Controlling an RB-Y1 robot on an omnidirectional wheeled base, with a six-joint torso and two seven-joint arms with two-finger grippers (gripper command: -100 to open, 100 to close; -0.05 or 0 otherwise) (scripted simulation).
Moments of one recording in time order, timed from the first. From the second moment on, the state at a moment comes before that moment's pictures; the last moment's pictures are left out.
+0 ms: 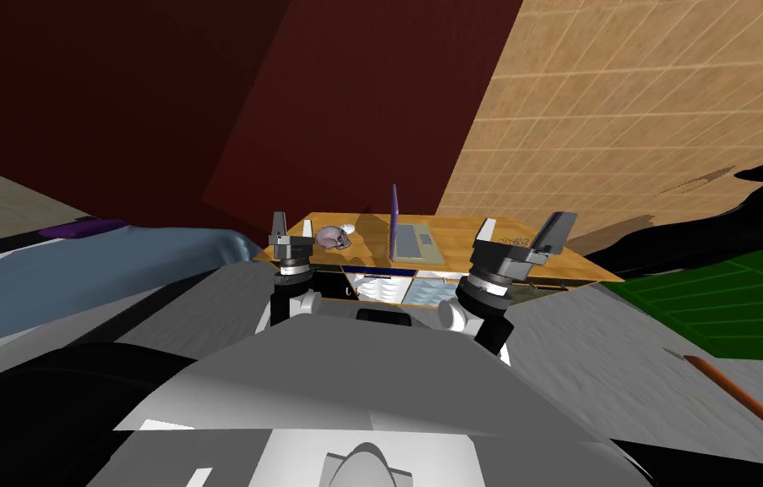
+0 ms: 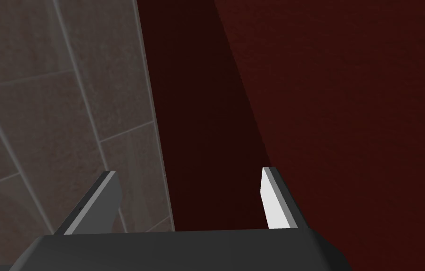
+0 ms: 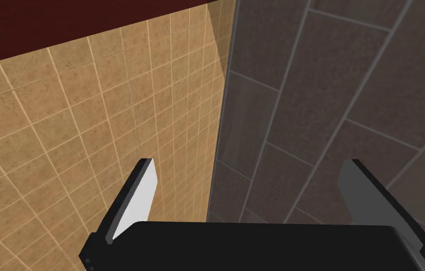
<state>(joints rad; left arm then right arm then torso) 0.50 0.05 0.04 -2.33 -0.02 -0.54 0.17 0.47 0.04 0.07 -2.36 -0.11 -0.64 0.12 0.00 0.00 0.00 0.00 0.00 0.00</state>
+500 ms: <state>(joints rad) 0.50 0.05 0.04 -2.33 -0.02 -0.54 0.17 0.47 0.04 0.07 -2.36 -0.11 -0.64 0.12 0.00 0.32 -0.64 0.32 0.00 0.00</state>
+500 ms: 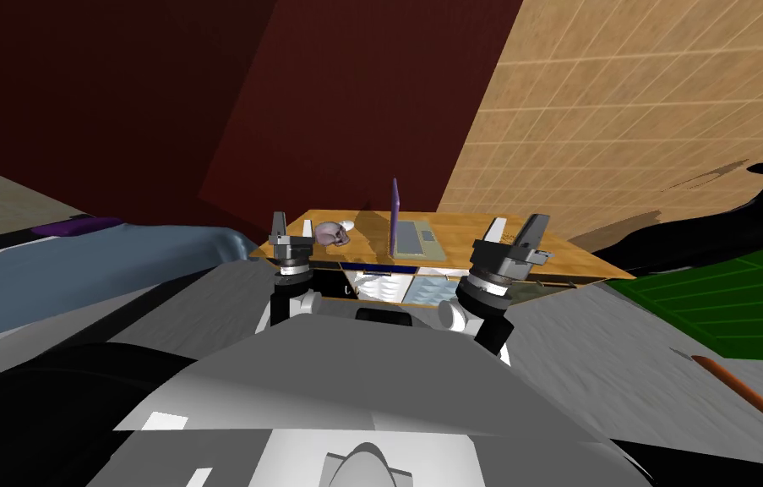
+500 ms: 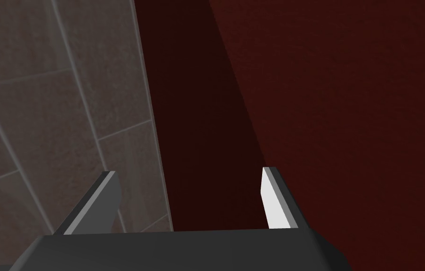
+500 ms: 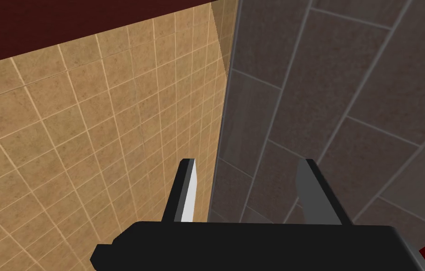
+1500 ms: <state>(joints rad) 0.50 0.05 0.04 -2.33 -0.02 -0.54 0.17 0.42 -0.09 0.06 -2.38 -0.21 -0.69 0.14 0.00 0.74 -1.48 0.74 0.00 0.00</state>
